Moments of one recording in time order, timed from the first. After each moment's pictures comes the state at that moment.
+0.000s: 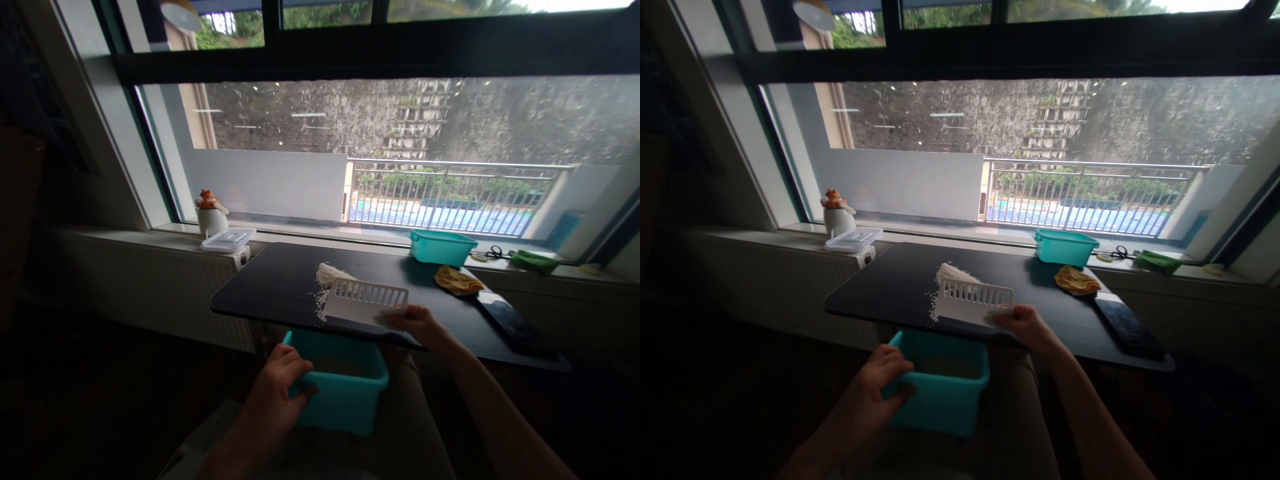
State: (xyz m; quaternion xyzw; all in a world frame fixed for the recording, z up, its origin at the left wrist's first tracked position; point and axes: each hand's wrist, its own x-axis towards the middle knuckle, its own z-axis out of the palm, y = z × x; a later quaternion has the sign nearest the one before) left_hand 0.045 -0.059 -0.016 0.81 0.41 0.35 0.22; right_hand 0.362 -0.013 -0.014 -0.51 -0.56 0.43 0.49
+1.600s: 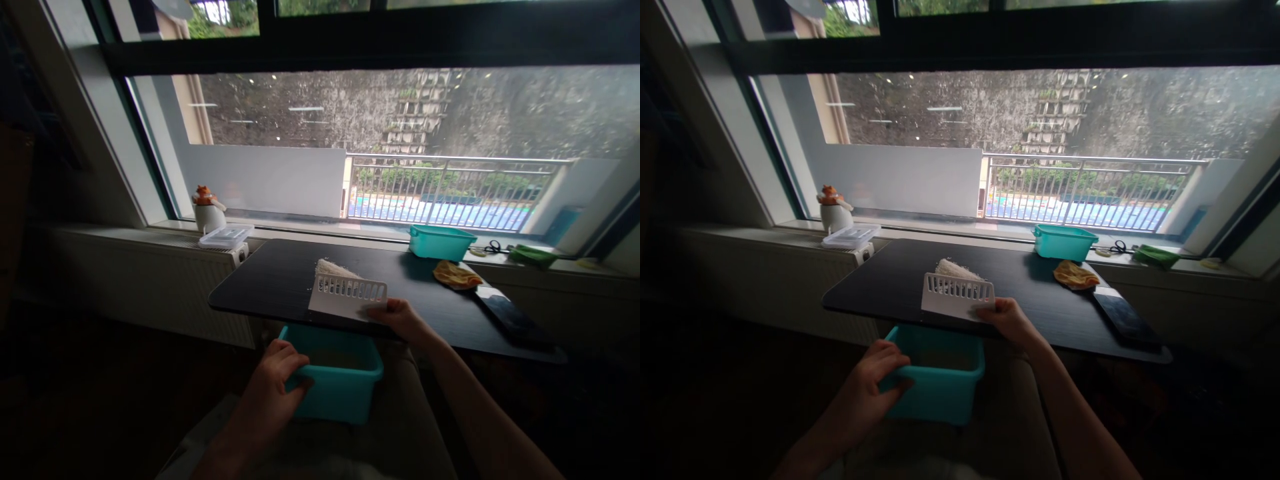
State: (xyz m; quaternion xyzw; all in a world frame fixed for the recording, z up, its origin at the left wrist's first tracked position) left_hand 0.040 -0.056 -0.023 0.81 0.42 0.33 0.23; right_hand 0.332 -0.003 -0.014 -0.49 -0.58 0.44 0.48
